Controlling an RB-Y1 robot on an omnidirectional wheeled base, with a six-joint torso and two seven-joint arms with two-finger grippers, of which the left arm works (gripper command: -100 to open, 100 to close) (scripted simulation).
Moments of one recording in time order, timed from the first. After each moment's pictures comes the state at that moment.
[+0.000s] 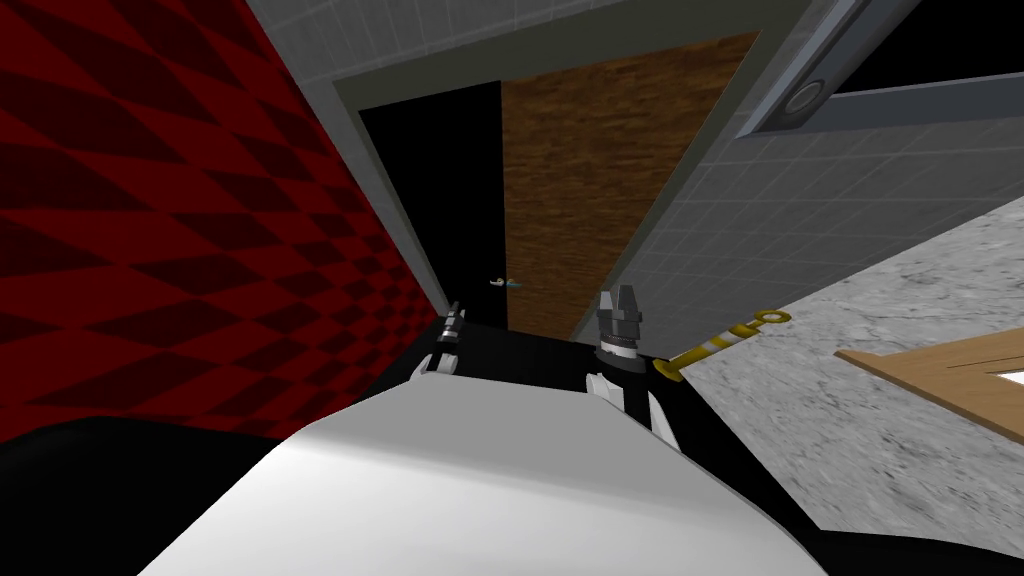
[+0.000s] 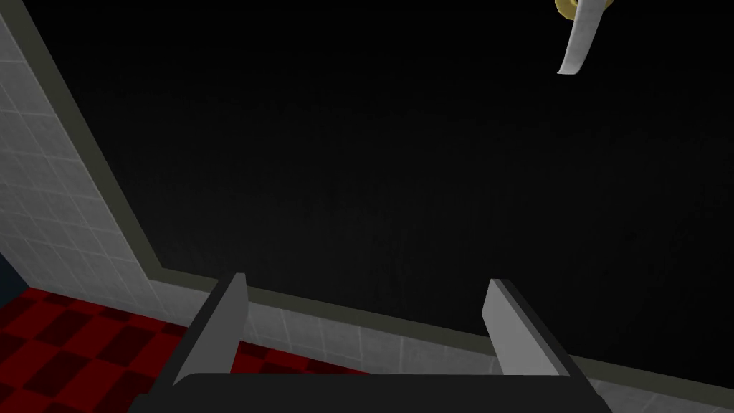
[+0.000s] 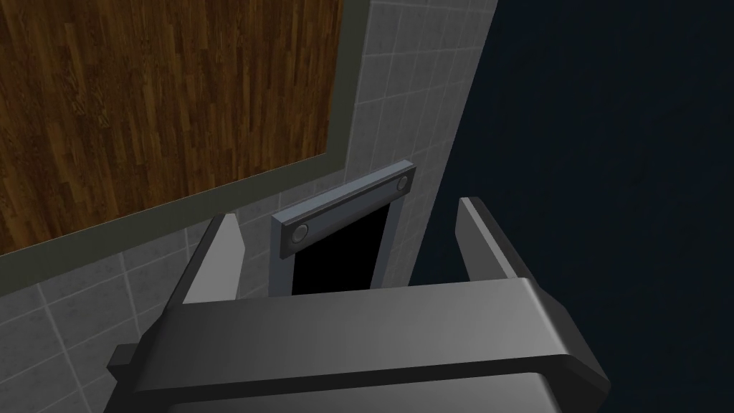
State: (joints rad) arm 0.13 0.17 0.07 -1.33 0.05 -0.67 0.11
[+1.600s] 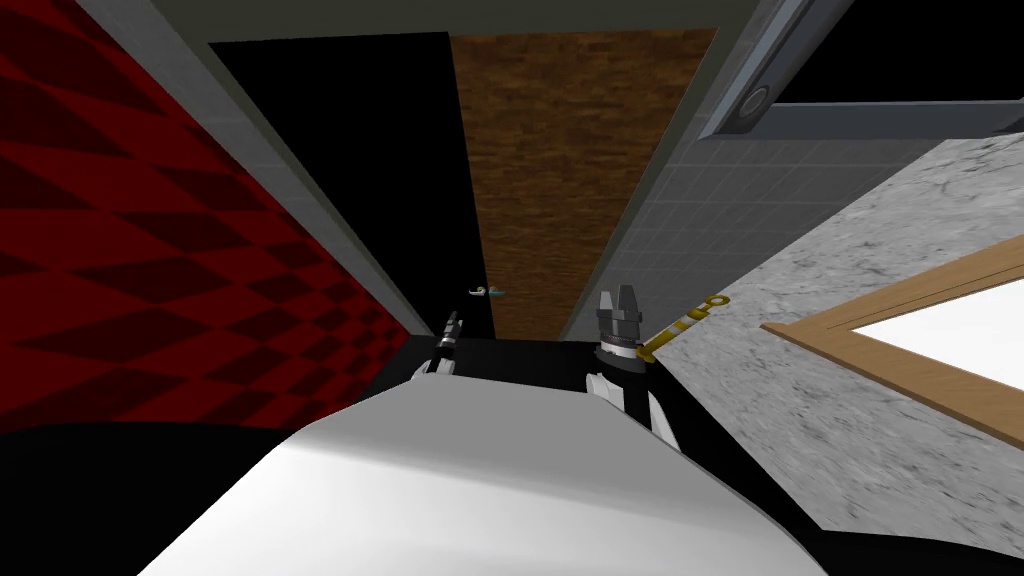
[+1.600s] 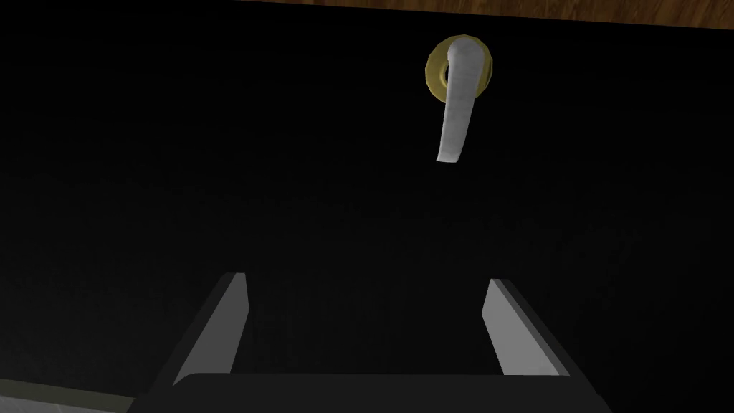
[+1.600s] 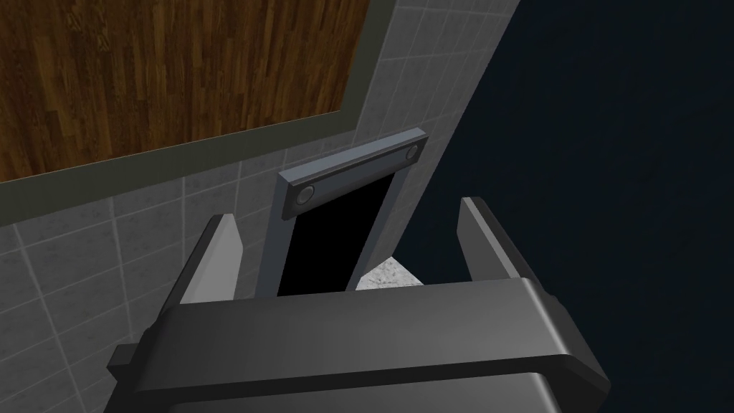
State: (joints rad) arm -0.02 0.24 0.07 -0.87 0.12 -0.79 0.14
